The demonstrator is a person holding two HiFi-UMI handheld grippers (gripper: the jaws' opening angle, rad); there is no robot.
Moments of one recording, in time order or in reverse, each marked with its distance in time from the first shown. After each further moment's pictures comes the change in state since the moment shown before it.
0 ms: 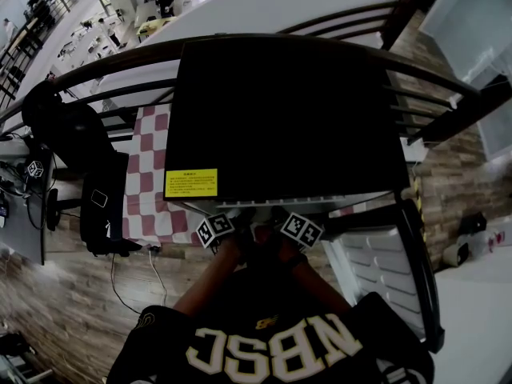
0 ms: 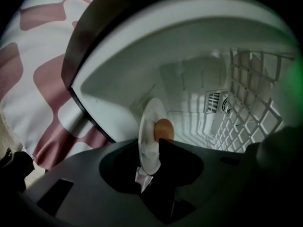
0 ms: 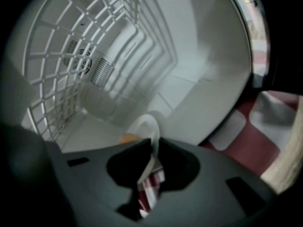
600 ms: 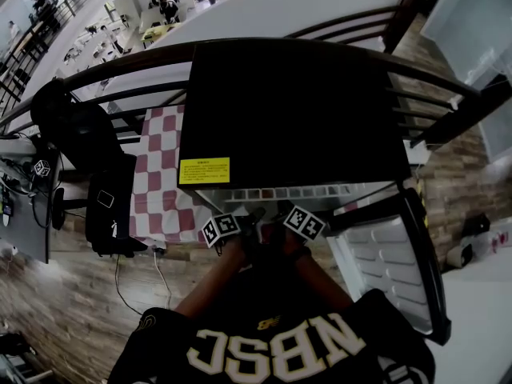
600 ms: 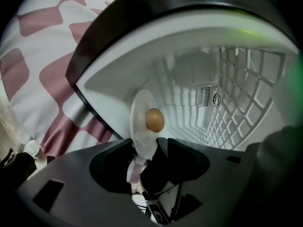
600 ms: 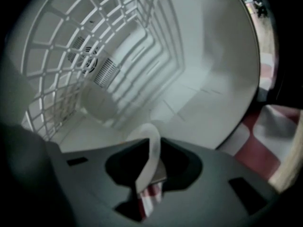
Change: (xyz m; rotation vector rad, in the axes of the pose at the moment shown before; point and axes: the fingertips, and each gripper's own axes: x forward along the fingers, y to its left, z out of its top) left arm -0.020 -0.020 -0.020 0.021 0.077 -0.037; right arm 0.006 0.006 0.014 -0.073 -0.067 -0.028
